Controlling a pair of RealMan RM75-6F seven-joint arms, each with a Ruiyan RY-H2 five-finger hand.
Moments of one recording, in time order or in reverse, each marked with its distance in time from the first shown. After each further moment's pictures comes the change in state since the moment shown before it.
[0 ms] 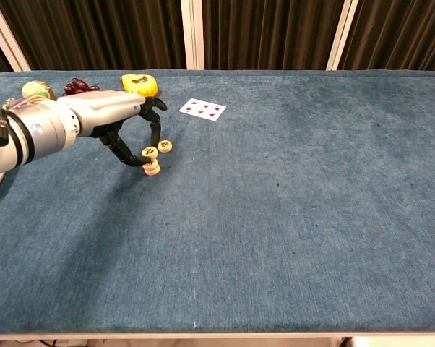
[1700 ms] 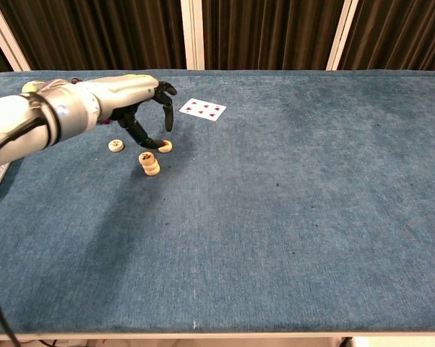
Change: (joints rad) left arm -0.096 -0.059 -0.050 0.113 -0.090 -0.020 -0.009; right arm -0.002 0.008 0.005 -0.013 0.009 -0.004 -0.014
